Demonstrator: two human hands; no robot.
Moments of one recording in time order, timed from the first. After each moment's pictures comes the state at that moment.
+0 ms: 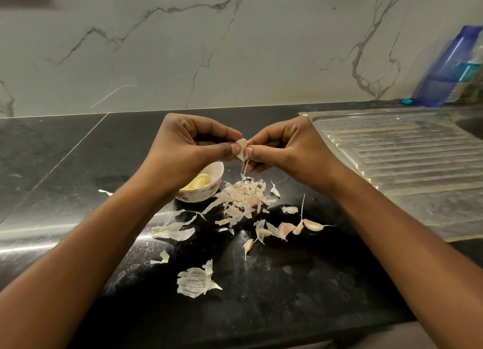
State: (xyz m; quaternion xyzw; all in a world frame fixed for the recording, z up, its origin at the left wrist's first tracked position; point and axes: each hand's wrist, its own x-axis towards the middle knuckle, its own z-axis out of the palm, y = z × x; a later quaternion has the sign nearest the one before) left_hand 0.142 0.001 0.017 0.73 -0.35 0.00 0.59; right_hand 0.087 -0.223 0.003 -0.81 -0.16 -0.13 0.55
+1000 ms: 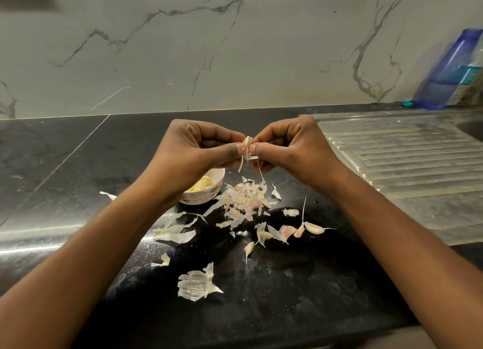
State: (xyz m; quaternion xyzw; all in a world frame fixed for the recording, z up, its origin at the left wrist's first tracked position) left_hand 0.137 -0.002 0.019 0.72 -0.32 -0.06 0.61; right_hand 0.090 -0.223 0.005 -0.82 -0.14 -0.18 0.53
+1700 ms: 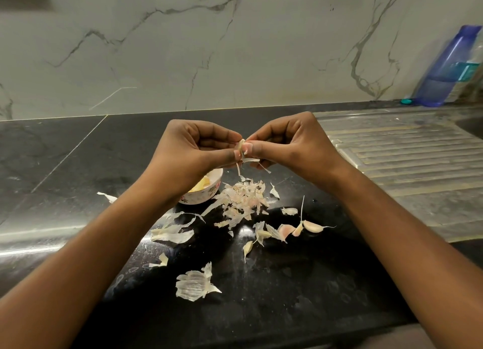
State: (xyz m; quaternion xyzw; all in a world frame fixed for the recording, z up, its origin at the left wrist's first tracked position) left_hand 0.136 -0.003 0.015 0.74 -0.31 -0.03 0.60; right_hand 0.087 -0.227 0.009 -0.82 -0.15 -0.17 0.53
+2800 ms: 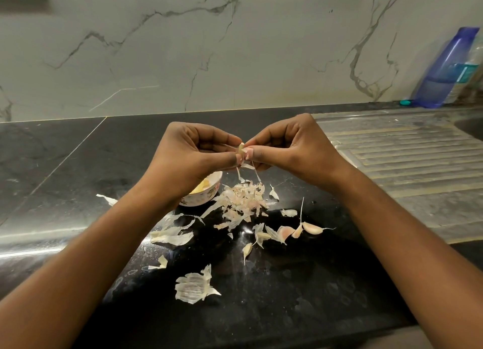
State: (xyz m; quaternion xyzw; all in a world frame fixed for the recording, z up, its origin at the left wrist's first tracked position) left_hand 0.135 -0.003 0.015 0.75 -0.31 -0.02 0.58; right_hand 0.088 -0.231 0.008 -0.83 -0.17 -0.16 0.50
